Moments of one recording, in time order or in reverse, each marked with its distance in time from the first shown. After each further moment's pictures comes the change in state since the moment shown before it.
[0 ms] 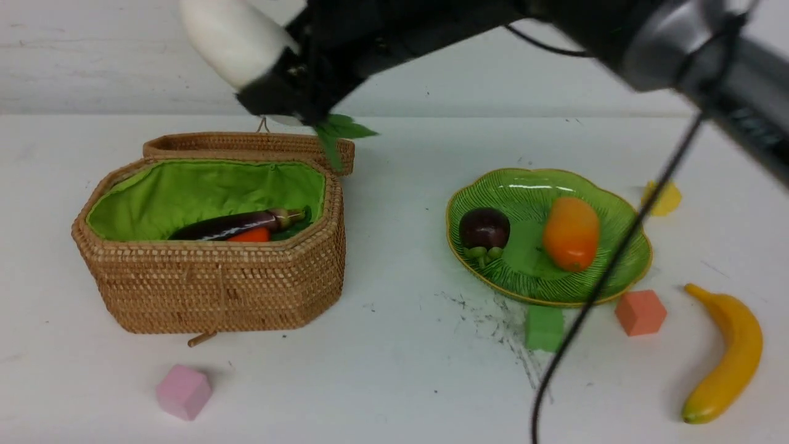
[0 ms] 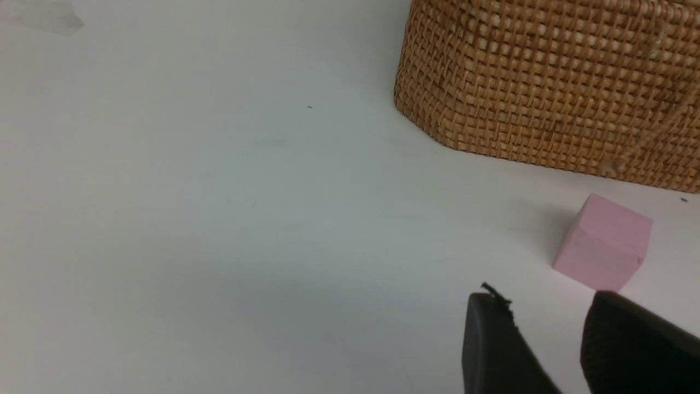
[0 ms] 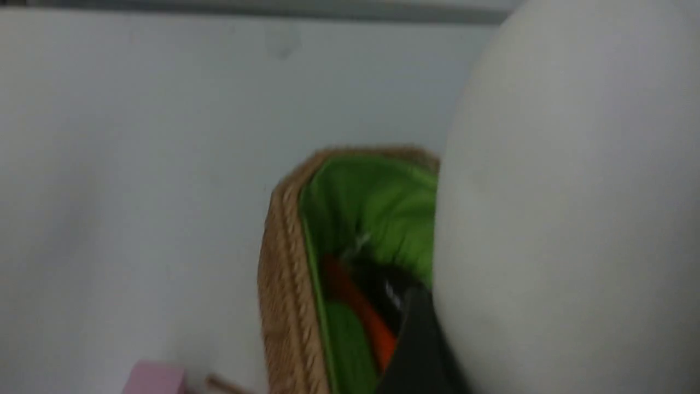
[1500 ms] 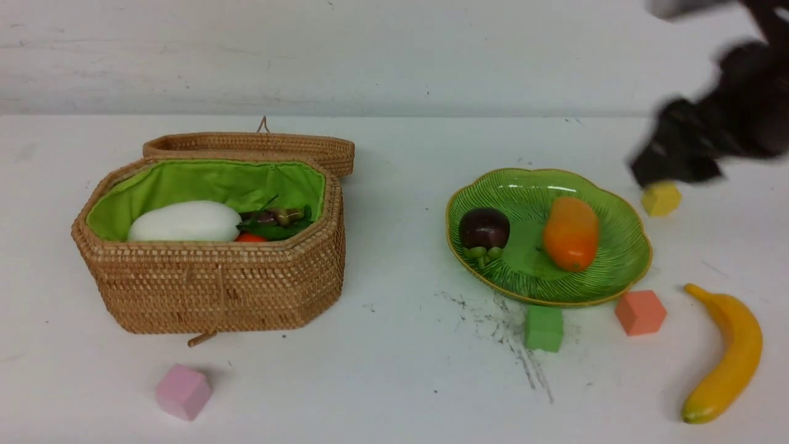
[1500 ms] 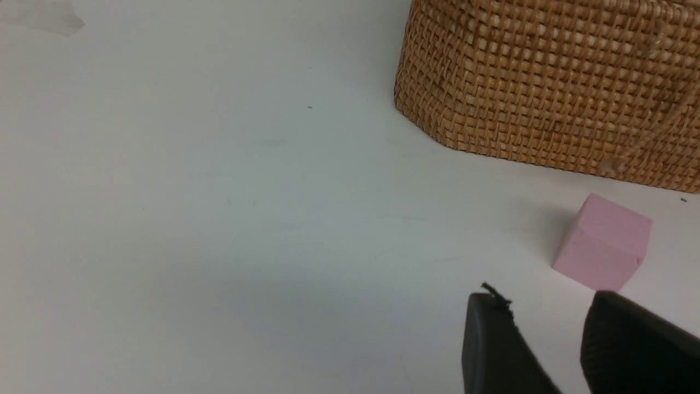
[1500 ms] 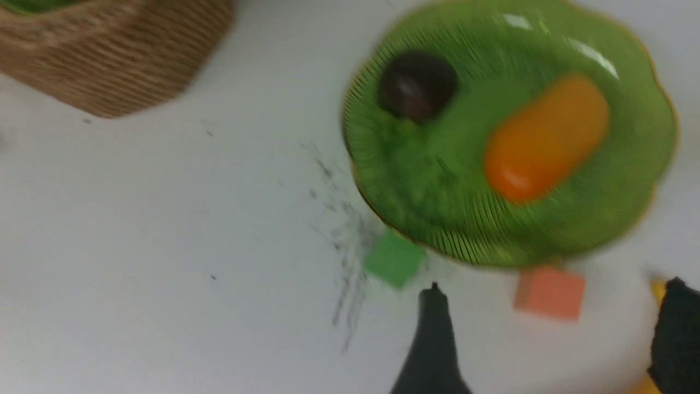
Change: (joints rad) right arm -0.388 -0.811 0.935 -0.630 0.216 0.958; left arm 0.000 0.000 0.000 0.000 0.000 0.000
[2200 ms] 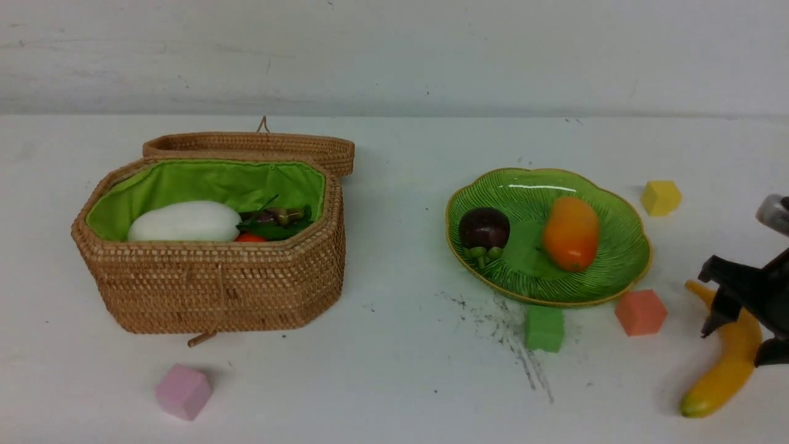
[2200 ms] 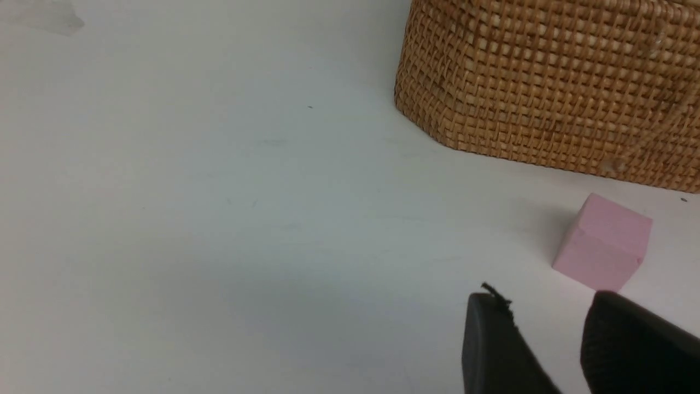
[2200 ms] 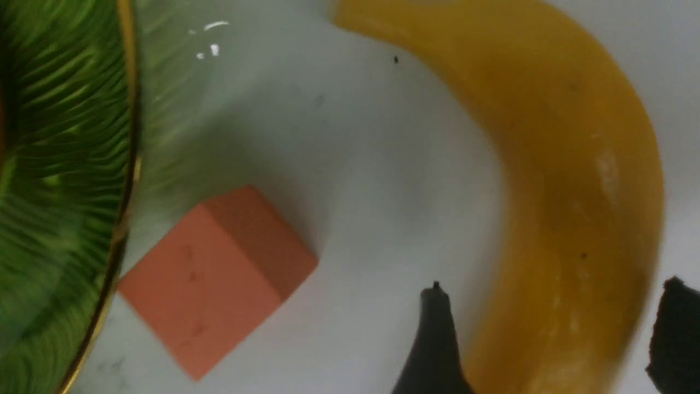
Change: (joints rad) right arm -0.333 0.381 0.346 0.000 -0.417 0.522; left arm 0.000 0.000 0.000 0.000 0.000 0.000
